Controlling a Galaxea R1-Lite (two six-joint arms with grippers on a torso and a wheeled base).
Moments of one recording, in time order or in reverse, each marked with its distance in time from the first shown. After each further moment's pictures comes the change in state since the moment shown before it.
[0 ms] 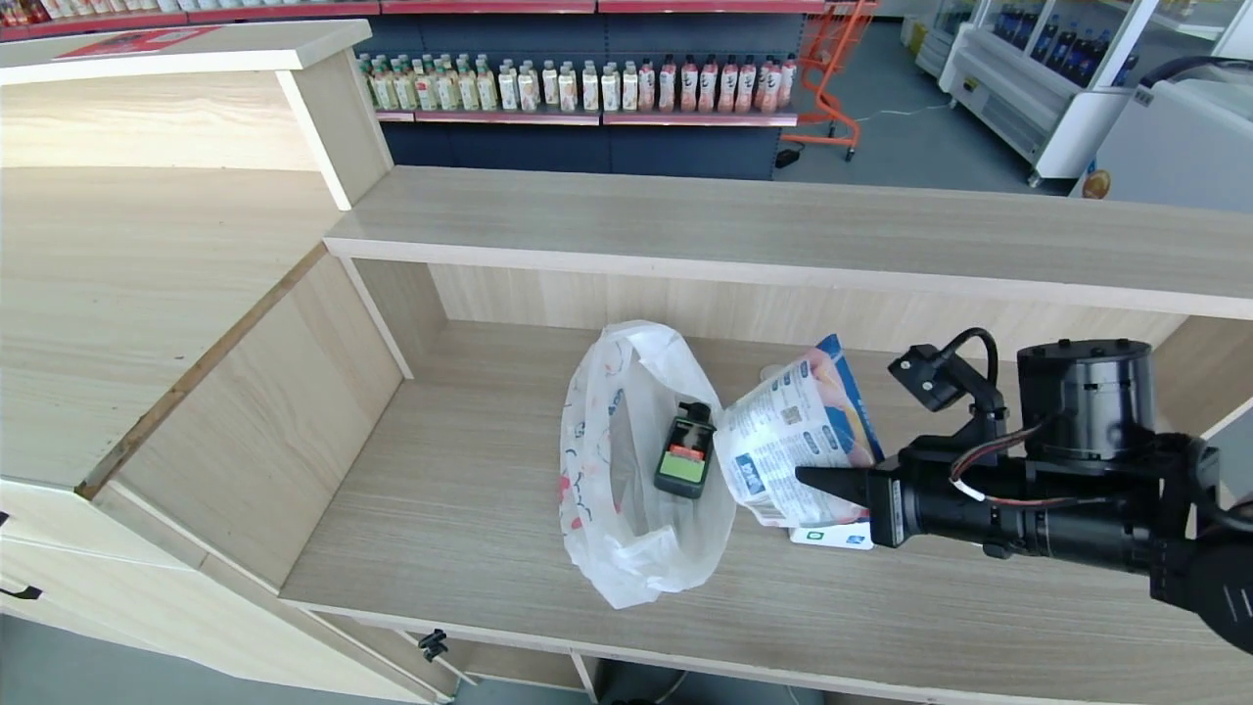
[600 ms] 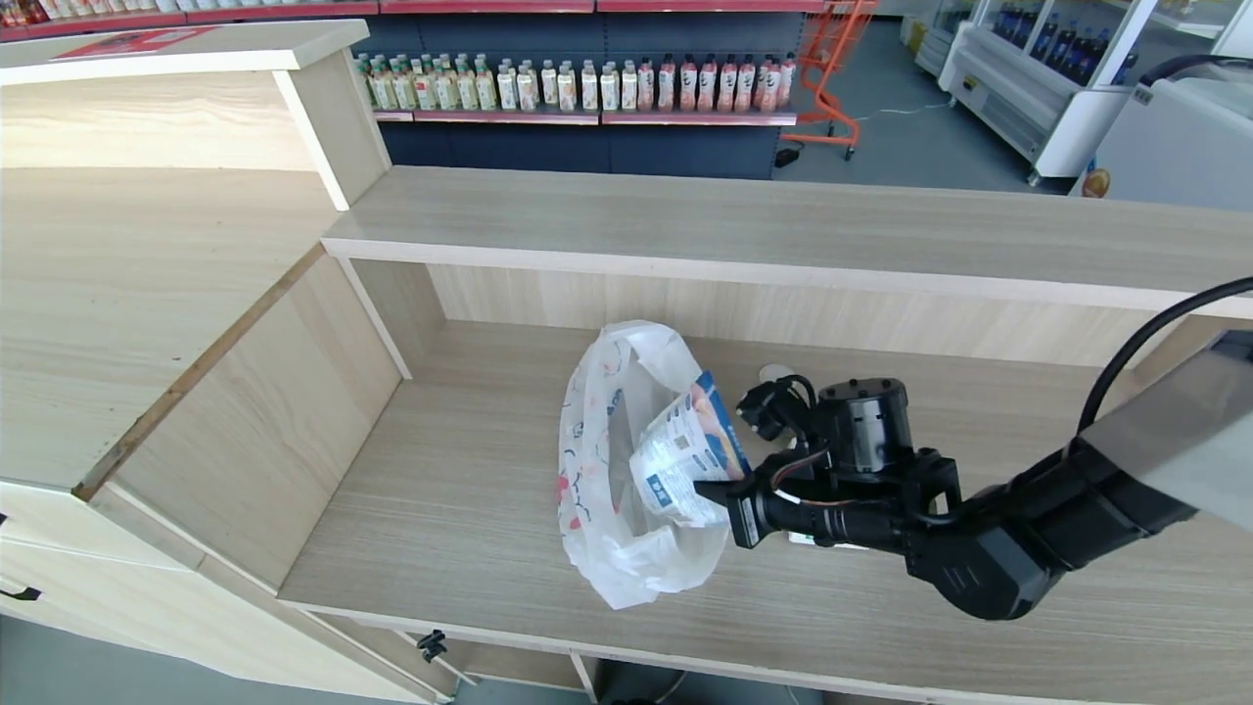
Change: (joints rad) left arm 0.000 0.000 0.000 0.000 0.000 0.000; right arm 0.122 0.408 -0.217 -0.174 -0.081 -0.134
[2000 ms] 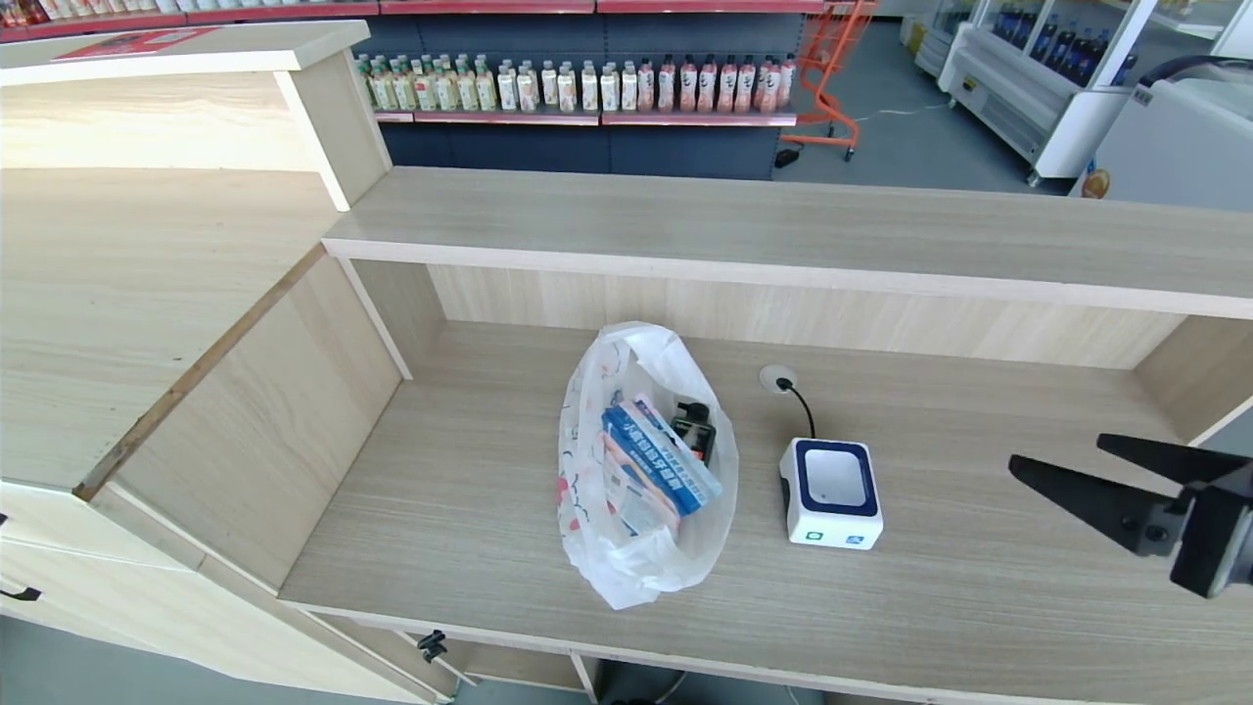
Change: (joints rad) left arm 0.000 0.000 0.000 0.000 0.000 0.000; right arm -0.281 -1.076 0.395 0.448 -0.152 0.100
